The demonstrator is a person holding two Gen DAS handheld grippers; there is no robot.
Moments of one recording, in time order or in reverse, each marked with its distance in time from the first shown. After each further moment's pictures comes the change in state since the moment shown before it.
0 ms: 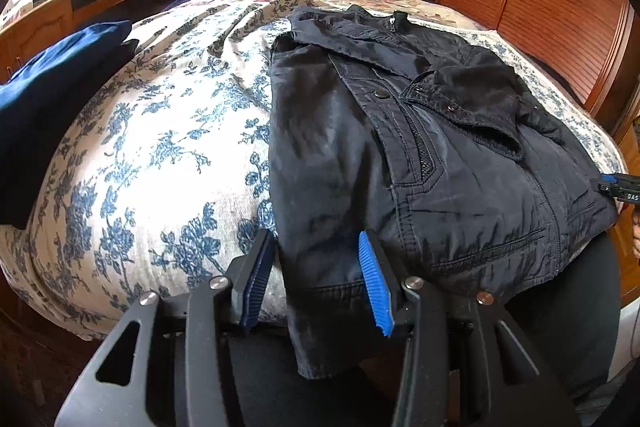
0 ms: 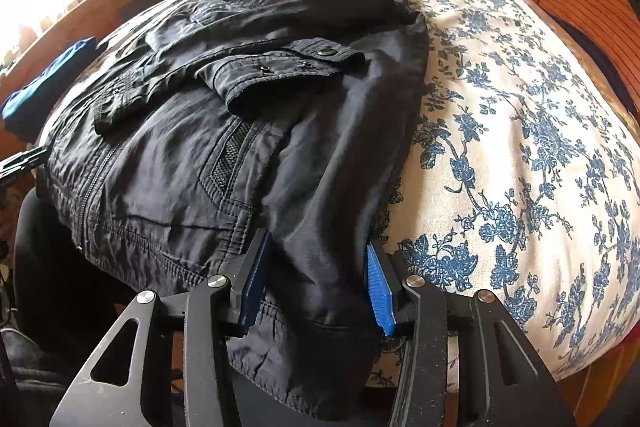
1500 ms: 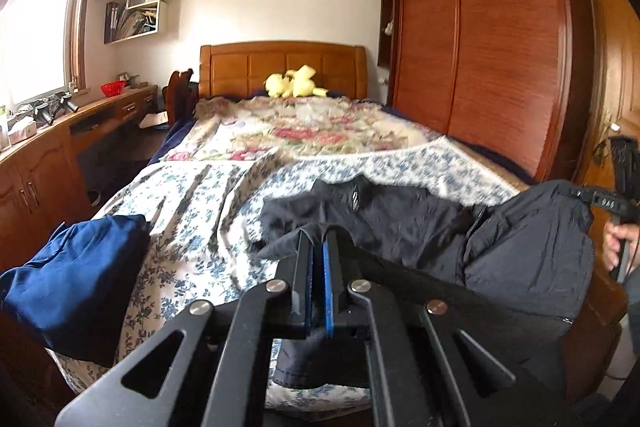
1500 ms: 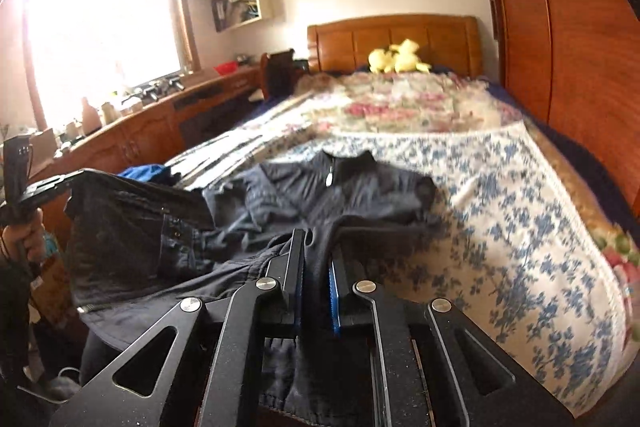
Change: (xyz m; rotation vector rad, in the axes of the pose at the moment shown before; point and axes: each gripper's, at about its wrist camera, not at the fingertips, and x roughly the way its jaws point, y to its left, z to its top) left arm -0.198 -0.041 0.109 0.122 -0.407 -0.072; right arm -0.173 0.028 0.074 -0.044 -0.479 0.149
